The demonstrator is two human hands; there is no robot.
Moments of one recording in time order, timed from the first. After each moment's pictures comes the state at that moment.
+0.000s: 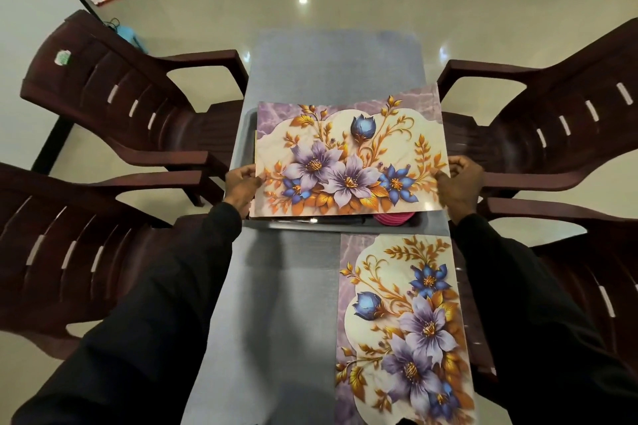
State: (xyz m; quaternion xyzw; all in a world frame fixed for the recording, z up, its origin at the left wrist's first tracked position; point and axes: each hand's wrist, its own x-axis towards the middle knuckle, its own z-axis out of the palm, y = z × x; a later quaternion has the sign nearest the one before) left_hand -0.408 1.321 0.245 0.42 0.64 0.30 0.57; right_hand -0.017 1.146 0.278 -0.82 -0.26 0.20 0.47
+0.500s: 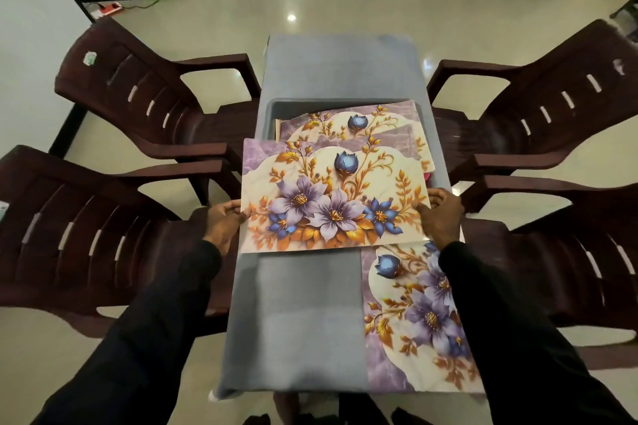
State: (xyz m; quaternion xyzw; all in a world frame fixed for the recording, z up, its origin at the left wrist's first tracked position) left_hand -0.560 1.212 0.245 0.41 0.63 0.29 0.59; right_hand -0.150 1.037 0.270 -0.83 -0.26 0.22 0.45
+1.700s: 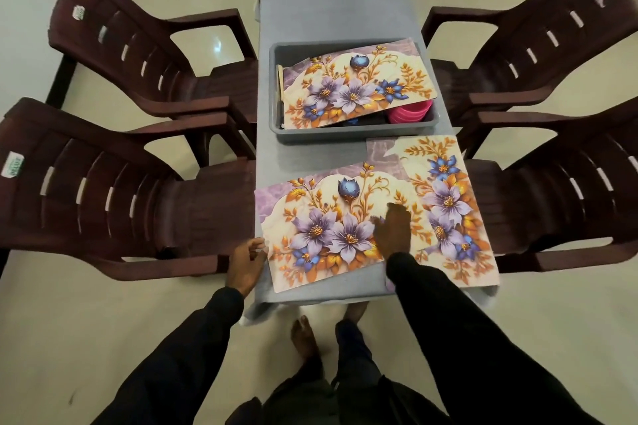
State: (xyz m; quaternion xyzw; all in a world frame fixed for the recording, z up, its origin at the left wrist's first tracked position) left_hand -0.680 0.998 0.184 0.59 0.61 0.15 0.51; right_hand -0.353 0.904 0.174 -0.90 -0.36 0.18 0.19
